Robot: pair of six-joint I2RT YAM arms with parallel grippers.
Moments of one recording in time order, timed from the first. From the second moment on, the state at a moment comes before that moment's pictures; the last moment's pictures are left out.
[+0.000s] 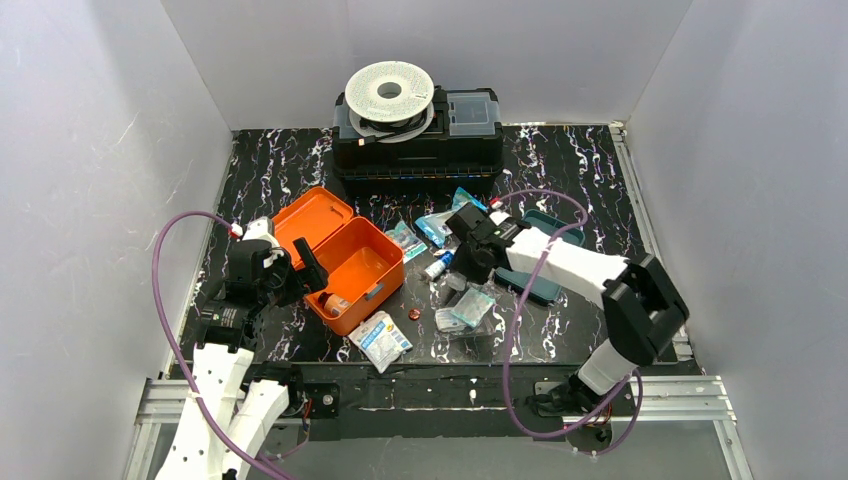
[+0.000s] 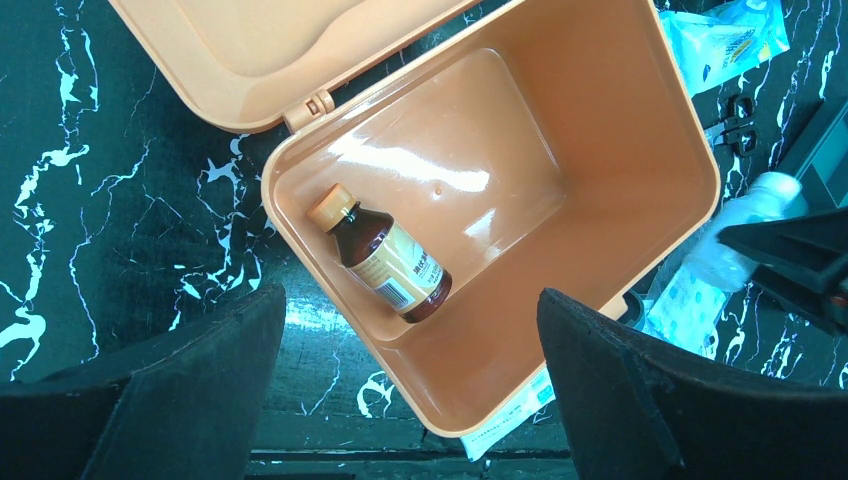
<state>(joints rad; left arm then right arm) -0.13 0.63 0.79 -0.89 -0.01 -0.48 0.80 1.63 1.10 -0.67 0.20 1.24</state>
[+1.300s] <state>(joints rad) -0.13 0.58 0.83 -1.03 -0.42 -0.68 1.01 2.12 2.20 -0.85 -0.25 0.25</state>
